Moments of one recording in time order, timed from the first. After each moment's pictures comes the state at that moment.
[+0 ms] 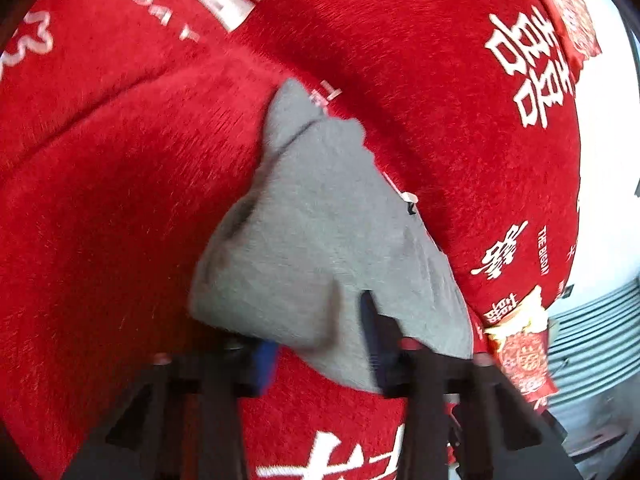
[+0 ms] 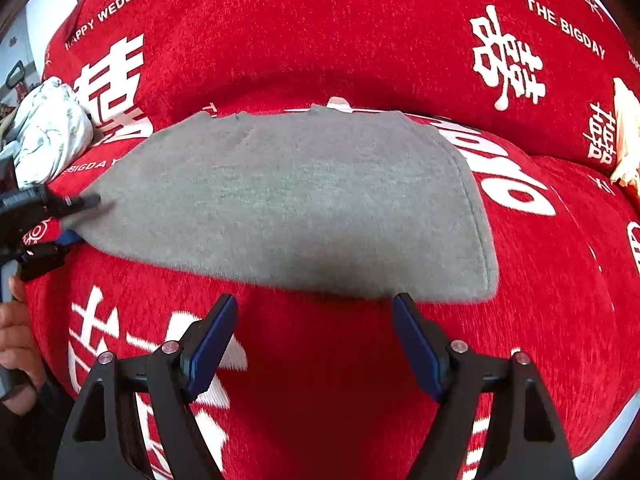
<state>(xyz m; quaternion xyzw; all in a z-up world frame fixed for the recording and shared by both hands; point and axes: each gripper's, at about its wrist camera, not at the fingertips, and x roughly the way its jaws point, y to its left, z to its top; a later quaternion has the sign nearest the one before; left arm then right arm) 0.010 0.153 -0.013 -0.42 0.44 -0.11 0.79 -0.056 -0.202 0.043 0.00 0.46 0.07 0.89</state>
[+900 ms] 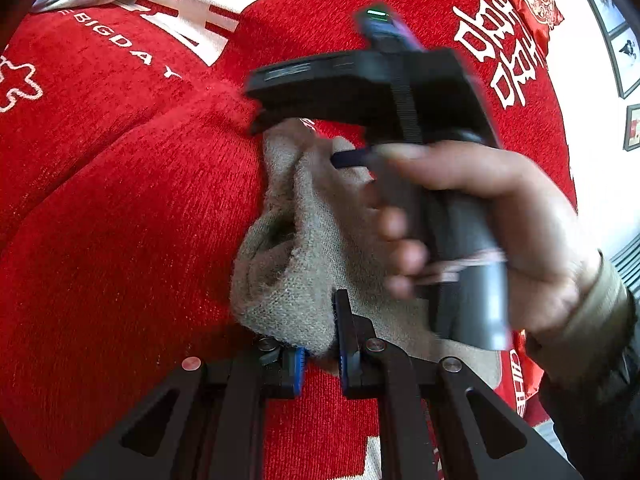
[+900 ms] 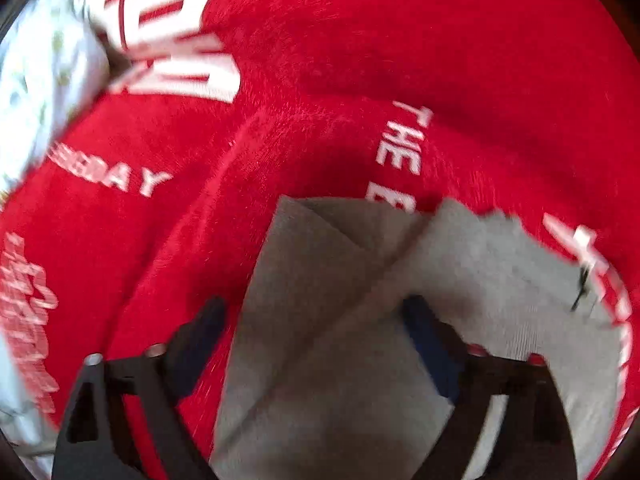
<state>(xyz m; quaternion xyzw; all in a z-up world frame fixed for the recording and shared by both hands) -0.001 0.146 -0.018 -0.34 0.40 -0.12 0.84 0.180 0.103 -0.006 -0.14 0.58 0.16 0.79</state>
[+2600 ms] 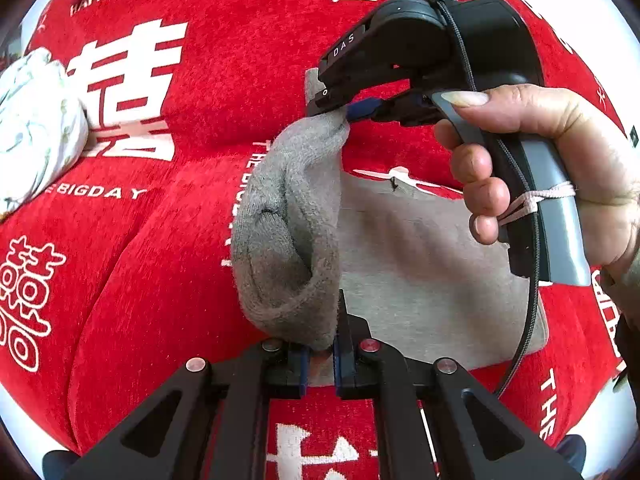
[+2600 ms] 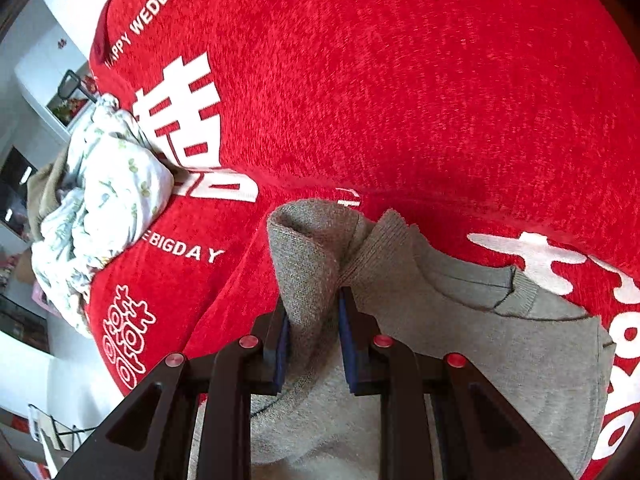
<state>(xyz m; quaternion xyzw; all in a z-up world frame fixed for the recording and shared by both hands) -0.008 0.018 0.080 -0.08 0.42 -0.05 0.90 0.176 -0.064 0.107 0.06 0.51 0.27 0.81</state>
